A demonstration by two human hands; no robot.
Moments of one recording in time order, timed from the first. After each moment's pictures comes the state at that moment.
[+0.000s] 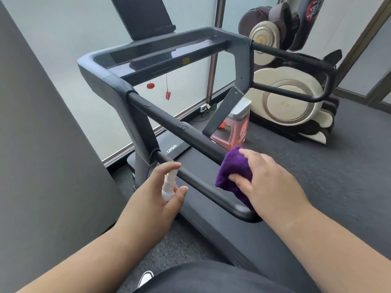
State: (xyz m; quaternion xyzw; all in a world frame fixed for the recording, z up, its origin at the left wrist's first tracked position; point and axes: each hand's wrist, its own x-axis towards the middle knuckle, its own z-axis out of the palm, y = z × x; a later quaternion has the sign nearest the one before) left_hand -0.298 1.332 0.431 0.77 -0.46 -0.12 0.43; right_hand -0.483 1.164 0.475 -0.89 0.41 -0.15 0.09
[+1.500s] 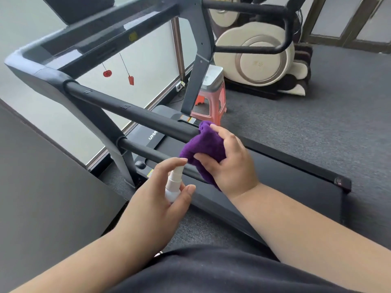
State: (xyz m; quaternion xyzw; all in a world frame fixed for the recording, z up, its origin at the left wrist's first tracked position) left_hand -0.395 1.318 0.443 0.73 -0.56 -0.15 0.37; right_hand -0.517 1.160 0.398 -0.76 0.39 -0.43 0.29
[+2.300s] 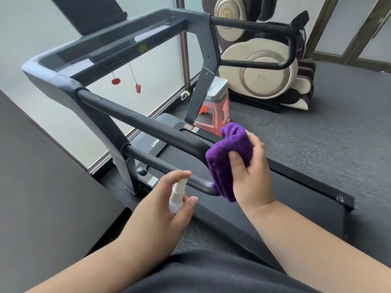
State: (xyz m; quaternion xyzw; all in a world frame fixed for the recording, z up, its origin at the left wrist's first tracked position) left_hand -0.397 1.318 0.441 0.73 -0.55 -0.15 0.38; right_hand -0.540 1.153 0.403 -0.69 0.36 -0.51 0.37
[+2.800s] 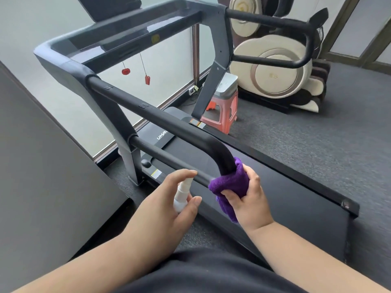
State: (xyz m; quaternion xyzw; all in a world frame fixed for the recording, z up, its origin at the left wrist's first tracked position) left_hand -0.393 1.324 0.427 0.74 -0.53 -0.18 0.37; right_hand -0.560 1.172 0.325 -0.74 0.42 -0.36 0.38
